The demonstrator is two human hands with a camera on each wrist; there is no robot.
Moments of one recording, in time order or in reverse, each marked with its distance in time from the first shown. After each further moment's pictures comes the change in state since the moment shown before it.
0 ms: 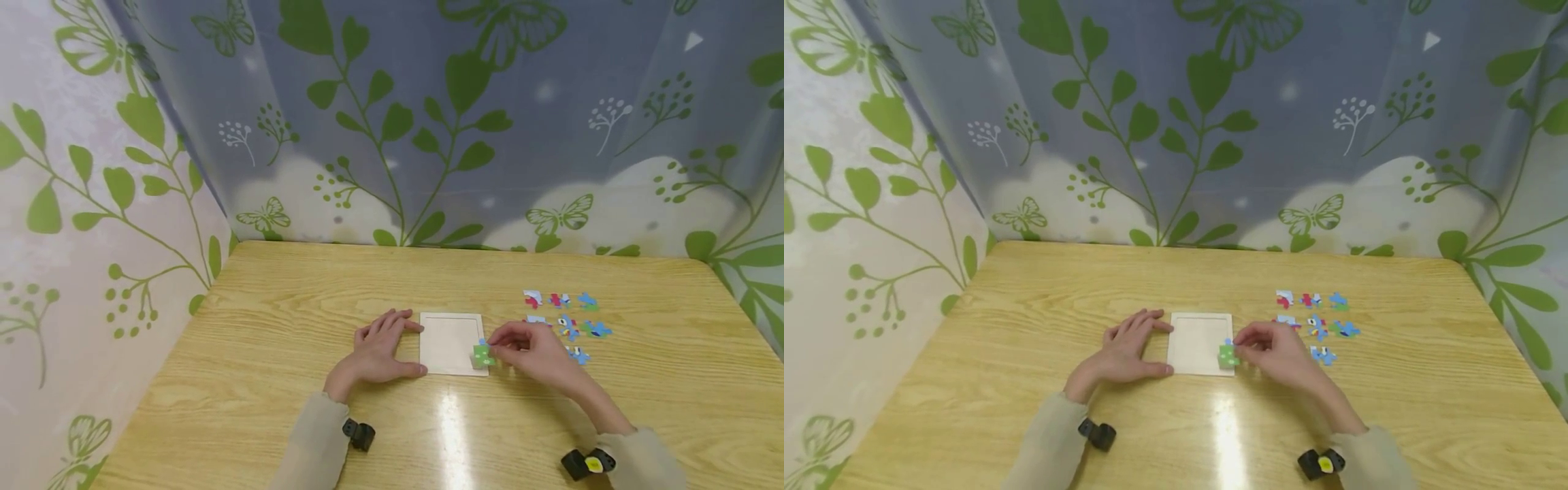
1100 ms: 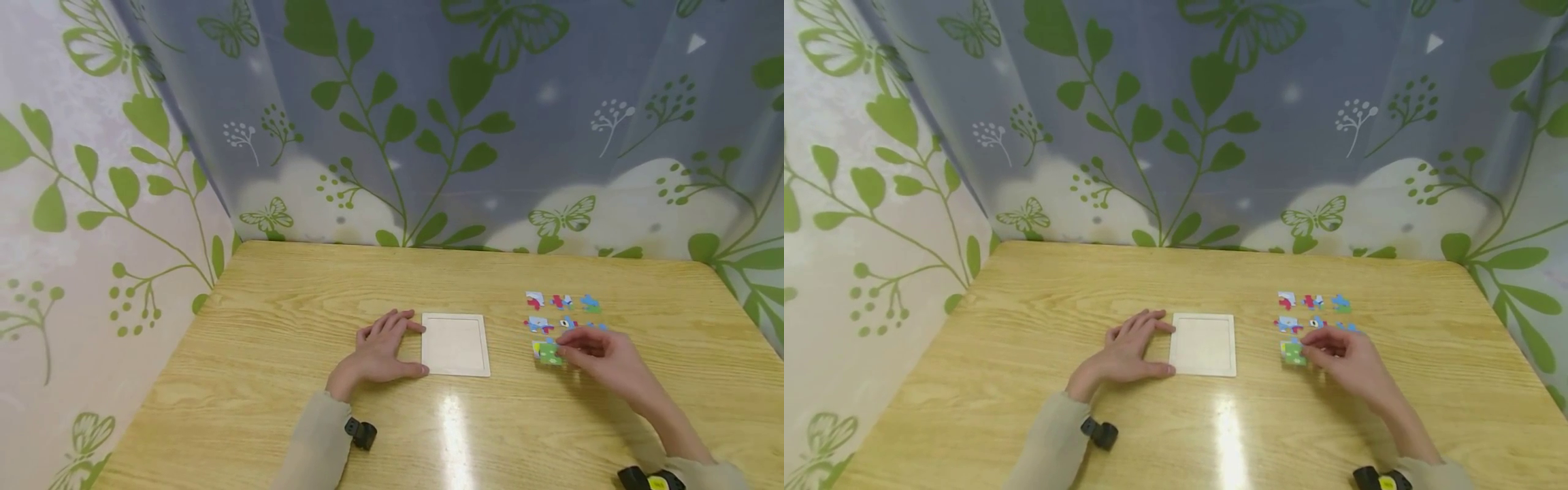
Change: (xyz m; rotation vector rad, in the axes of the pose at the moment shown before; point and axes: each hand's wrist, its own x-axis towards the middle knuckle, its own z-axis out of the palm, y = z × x) left_hand -0.001 0.002 -0.002 -0.013 -0.003 0.007; right_hand -0.044 0.036 -0.061 0.005 0.161 0.101
